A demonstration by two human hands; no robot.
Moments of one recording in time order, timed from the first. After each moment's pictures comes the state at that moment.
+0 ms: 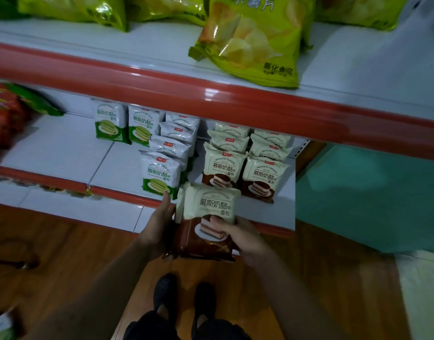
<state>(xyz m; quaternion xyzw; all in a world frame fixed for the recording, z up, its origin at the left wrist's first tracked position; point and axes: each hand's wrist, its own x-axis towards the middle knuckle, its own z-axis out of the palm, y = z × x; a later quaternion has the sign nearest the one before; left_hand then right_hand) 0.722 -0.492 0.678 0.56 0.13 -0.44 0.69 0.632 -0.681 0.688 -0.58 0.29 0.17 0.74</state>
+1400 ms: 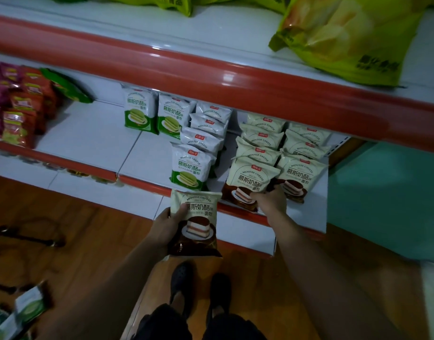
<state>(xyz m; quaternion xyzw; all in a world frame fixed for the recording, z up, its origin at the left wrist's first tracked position) 0.734 -0.428 0.647 0.64 0.22 -0.35 0.65 0.722 -0.693 0.628 -0.71 0.48 0.01 0.51</state>
